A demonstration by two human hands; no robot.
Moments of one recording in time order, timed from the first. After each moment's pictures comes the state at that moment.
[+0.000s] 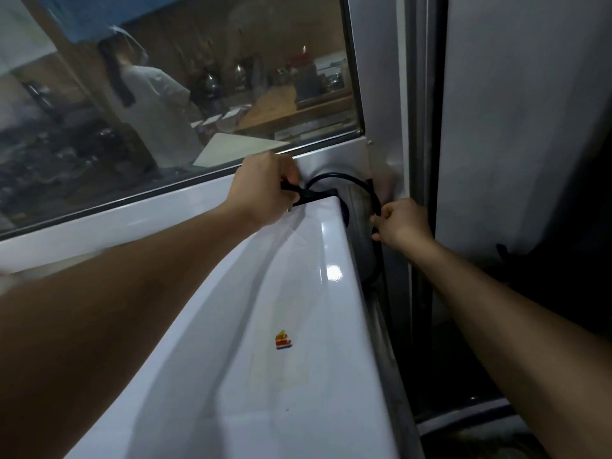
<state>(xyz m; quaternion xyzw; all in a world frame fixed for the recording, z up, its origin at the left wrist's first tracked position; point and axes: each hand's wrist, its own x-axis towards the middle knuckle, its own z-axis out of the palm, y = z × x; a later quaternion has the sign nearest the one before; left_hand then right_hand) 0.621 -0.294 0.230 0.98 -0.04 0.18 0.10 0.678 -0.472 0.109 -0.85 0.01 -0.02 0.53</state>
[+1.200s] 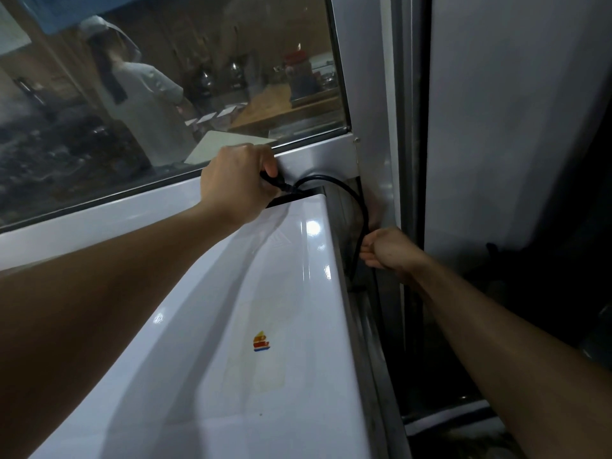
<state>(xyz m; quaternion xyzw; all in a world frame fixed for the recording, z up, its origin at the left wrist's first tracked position) 0.624 -0.287 0.227 0.97 -0.02 0.23 0.05 0.680 -0.476 0.070 -0.76 0.02 0.19 0.62</state>
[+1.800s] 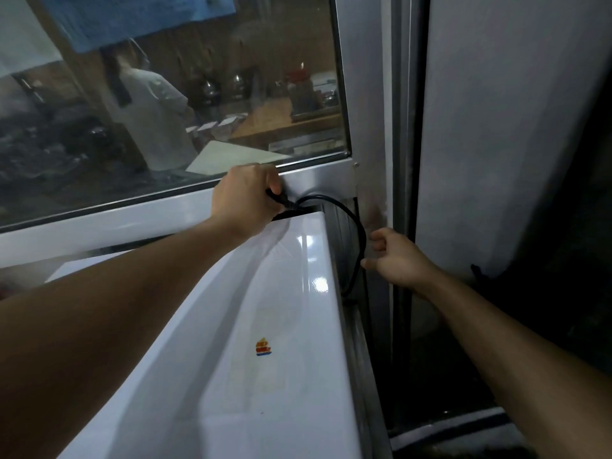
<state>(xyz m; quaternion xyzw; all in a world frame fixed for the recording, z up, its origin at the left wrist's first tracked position) 0.621 -0.288 0.228 0.97 -0.01 0.22 0.09 0.657 -0.503 0.104 -0.87 -0.08 0.09 0.48</state>
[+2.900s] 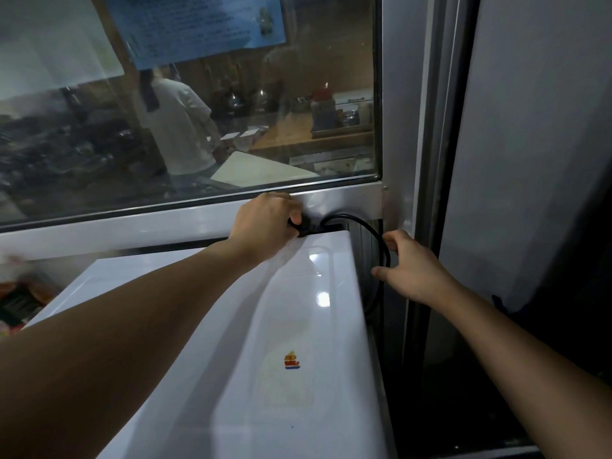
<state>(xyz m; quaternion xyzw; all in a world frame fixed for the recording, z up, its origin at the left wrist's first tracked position) 0.614 -0.266 0.220 0.98 -0.04 0.19 0.01 0.641 -0.490 0.144 -0.91 -0.13 0.01 0.40</state>
